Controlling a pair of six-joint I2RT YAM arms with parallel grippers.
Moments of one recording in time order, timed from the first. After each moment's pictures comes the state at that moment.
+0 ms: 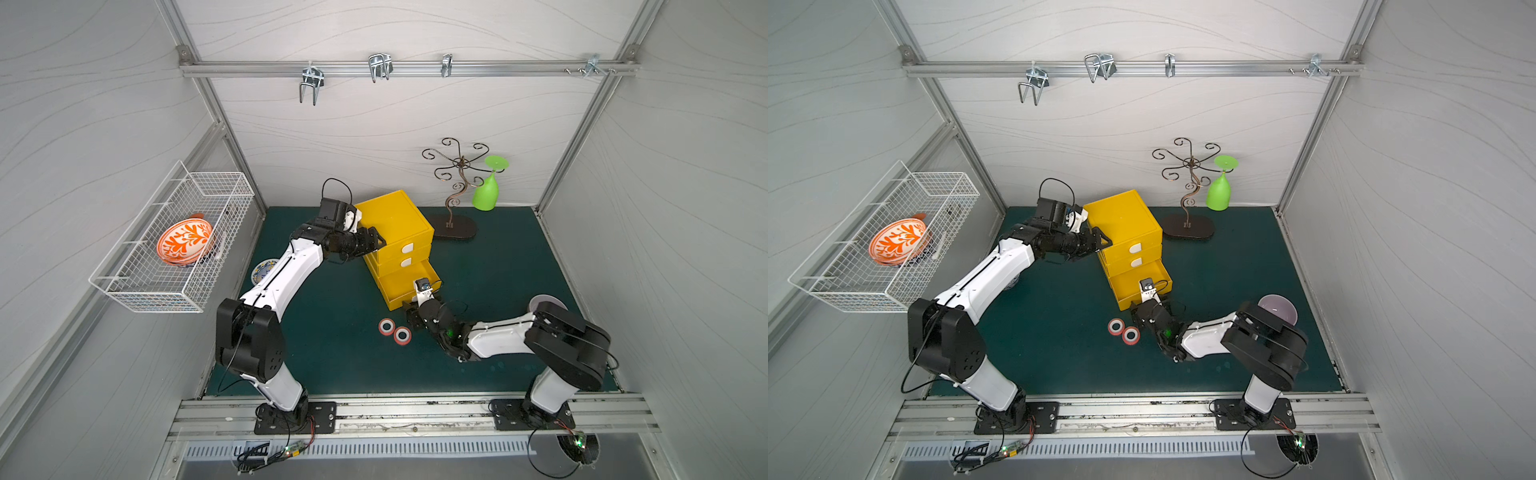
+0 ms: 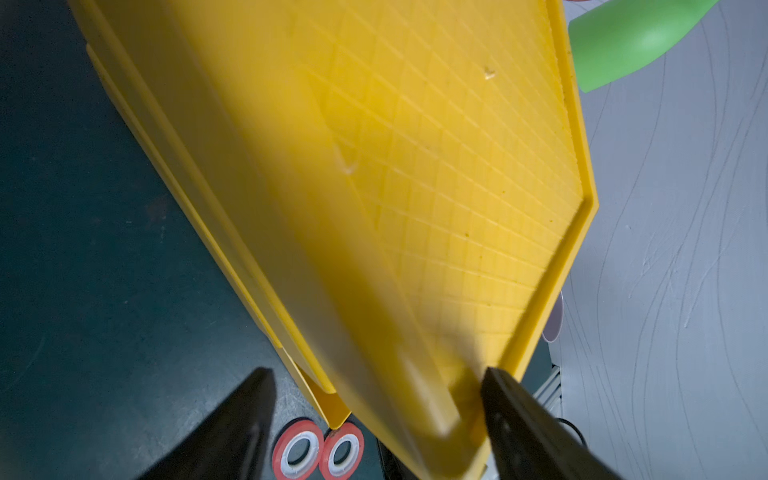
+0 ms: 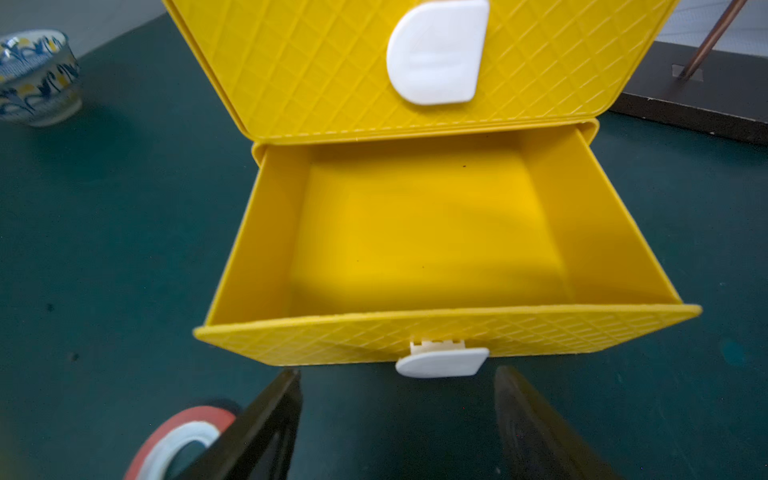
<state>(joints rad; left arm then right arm) -0.27 1.63 1.42 -0.68 0.49 -0.51 1.04 1.62 0.60 0.49 0.47 0.33</state>
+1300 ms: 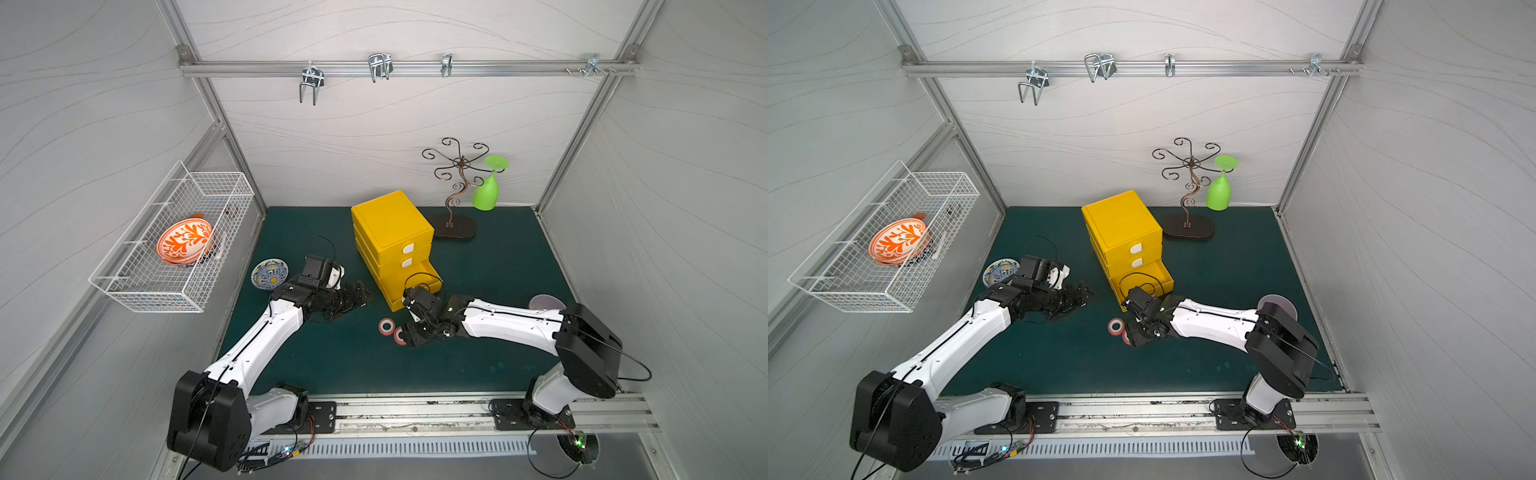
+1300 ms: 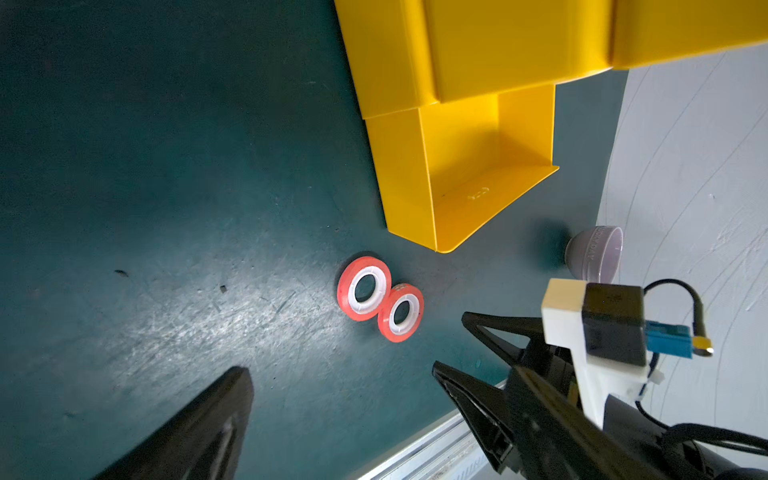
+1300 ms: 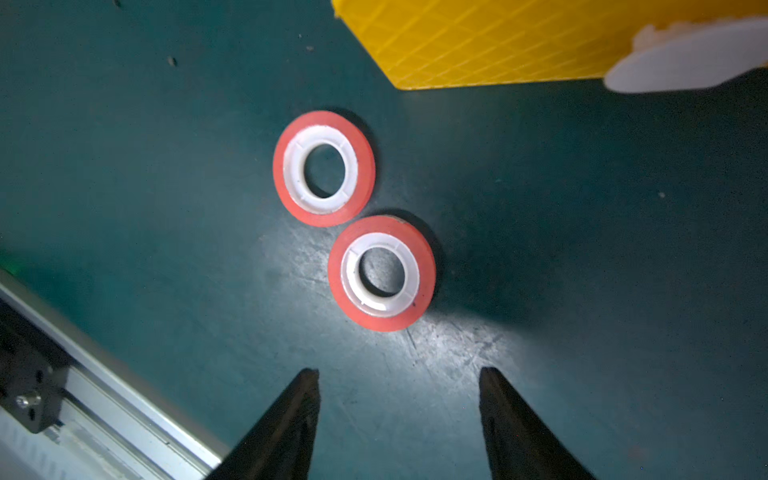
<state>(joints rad) -0.27 1.18 0.82 -0.67 0.46 -0.63 1.07 1.62 1.01 -0.56 -0.02 0.53</state>
